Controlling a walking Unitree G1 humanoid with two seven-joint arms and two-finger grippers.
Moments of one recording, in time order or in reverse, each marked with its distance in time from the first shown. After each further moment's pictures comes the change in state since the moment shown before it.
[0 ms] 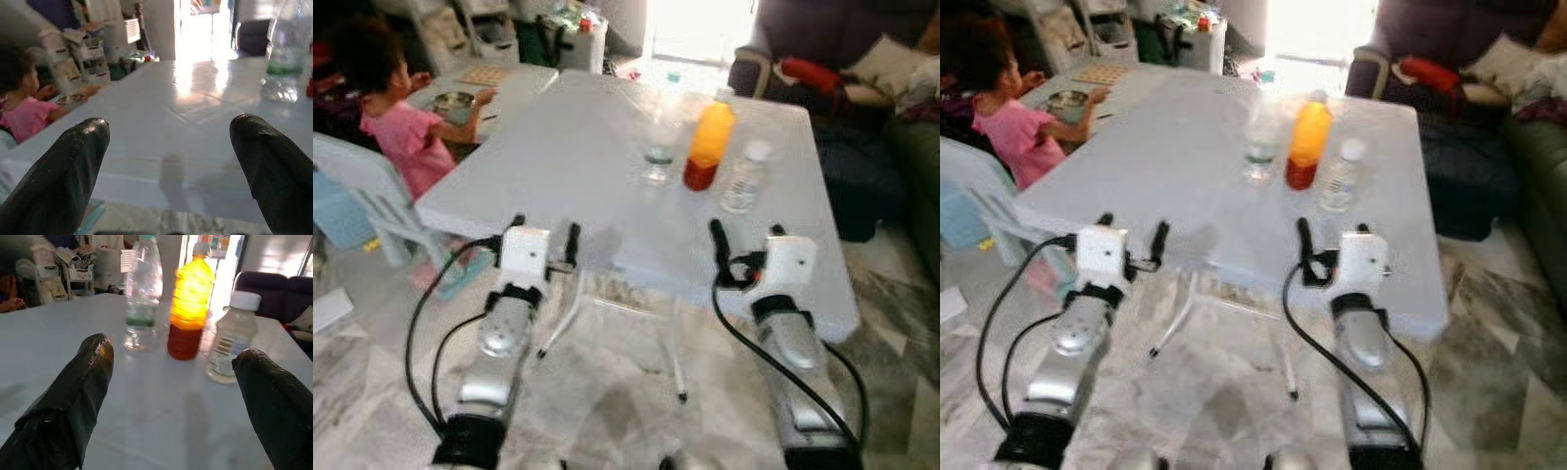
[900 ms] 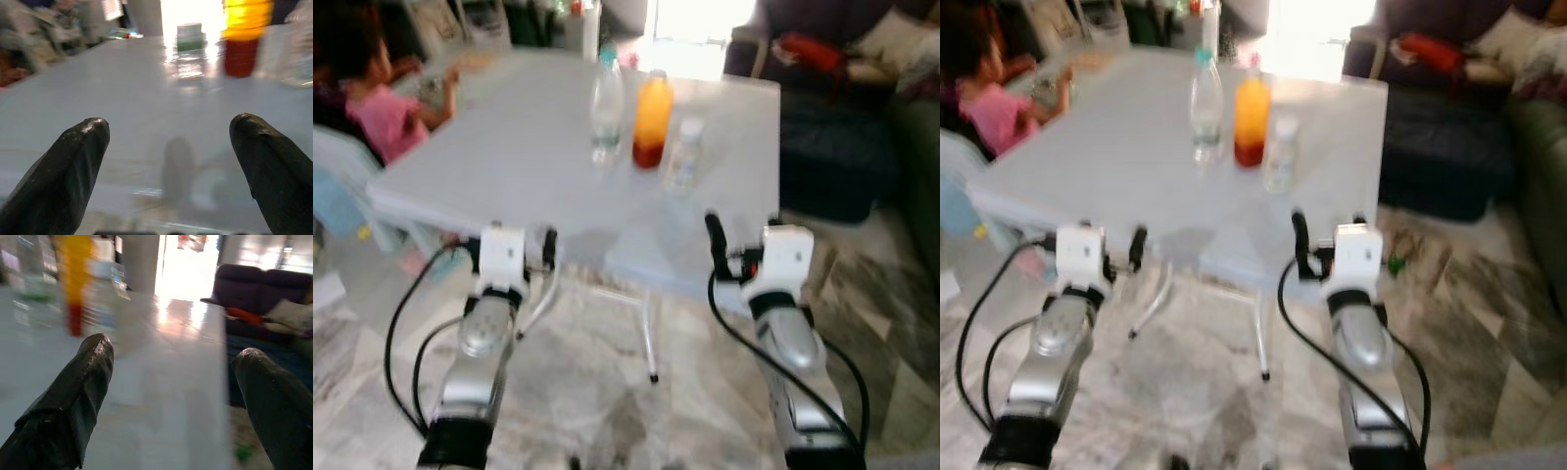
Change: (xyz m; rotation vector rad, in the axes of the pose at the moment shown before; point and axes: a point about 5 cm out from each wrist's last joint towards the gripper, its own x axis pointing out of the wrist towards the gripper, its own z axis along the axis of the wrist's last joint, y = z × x) left arm 0.004 -0.013 -0.005 -0.006 0.072 -0.036; right arm -0.005 -0.021 -0.002 -0.058 0.012 -0.043
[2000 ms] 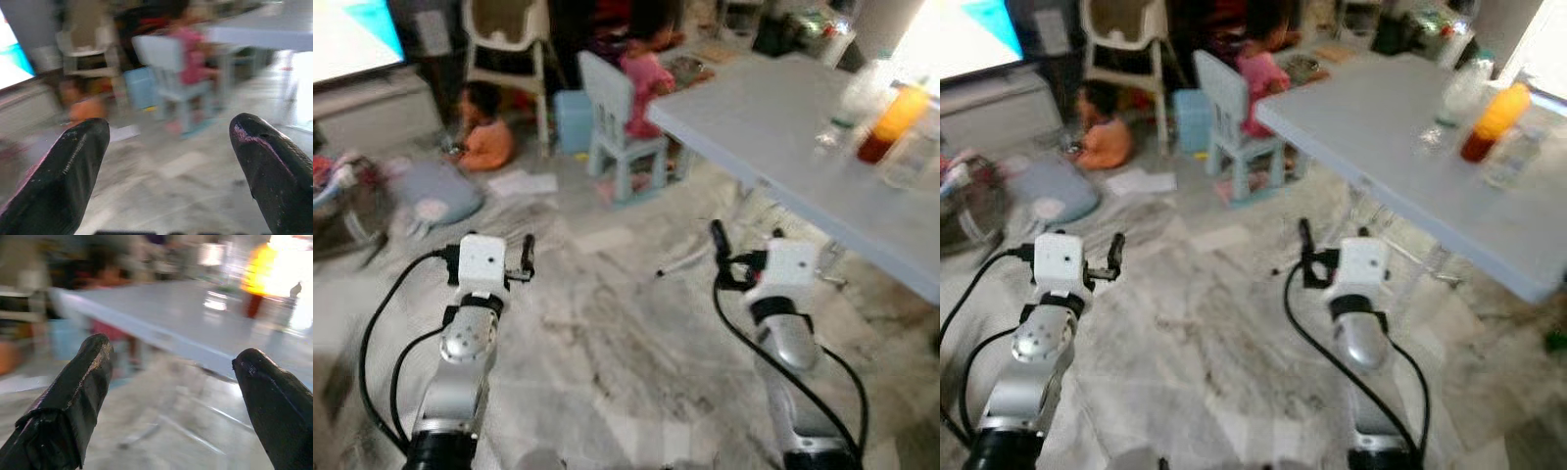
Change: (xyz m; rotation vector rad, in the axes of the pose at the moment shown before) left arm -0.020 0.023 -0.014 0.029 0.077 0.080; right arm -0.008 -0.011 -0.010 0.050 0.049 -0.098
